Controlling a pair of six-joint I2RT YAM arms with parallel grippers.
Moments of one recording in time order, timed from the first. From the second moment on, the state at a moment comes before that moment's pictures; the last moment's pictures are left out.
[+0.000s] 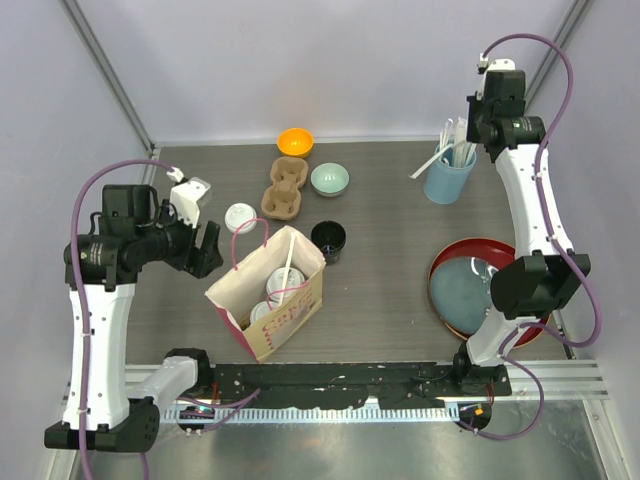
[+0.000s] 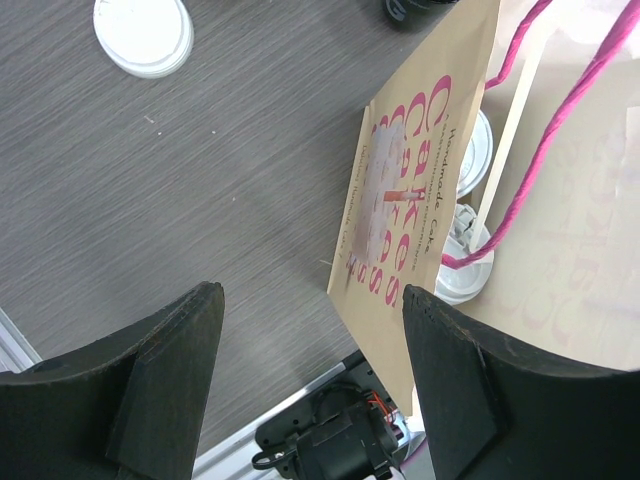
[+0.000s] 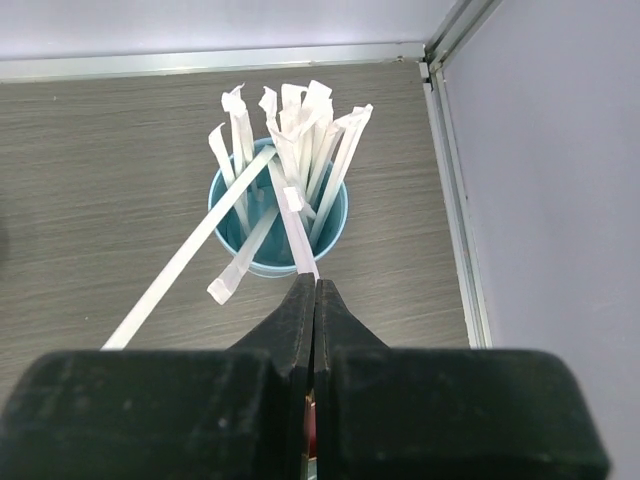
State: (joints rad) left arm -0.04 1.01 1.50 -1.35 0.42 0.34; right arm 0.02 1.73 1.93 -0.74 0.25 -0.05
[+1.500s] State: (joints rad) left arm -0.04 0.99 1.50 -1.35 0.42 0.34; right arm 0.39 1.16 1.89 -0.72 -0.80 0.08
